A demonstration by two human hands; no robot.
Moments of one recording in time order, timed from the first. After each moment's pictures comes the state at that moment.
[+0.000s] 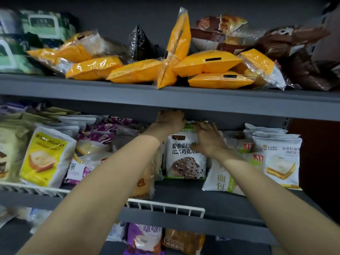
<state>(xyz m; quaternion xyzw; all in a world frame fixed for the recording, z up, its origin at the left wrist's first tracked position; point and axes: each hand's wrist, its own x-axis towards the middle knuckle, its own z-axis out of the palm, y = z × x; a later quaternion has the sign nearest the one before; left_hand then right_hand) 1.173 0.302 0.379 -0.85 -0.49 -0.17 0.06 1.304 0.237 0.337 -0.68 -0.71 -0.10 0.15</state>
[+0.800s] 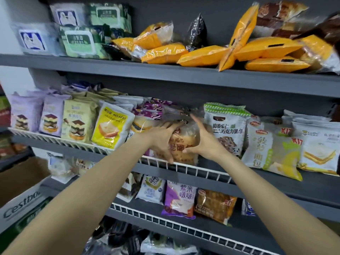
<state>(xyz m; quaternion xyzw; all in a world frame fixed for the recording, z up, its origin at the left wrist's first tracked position) 0.990 0.229 0.324 -0.88 -0.47 0.00 -0.04 1.164 0.174 0.306 -0.60 -0.72 0.17 0.31</state>
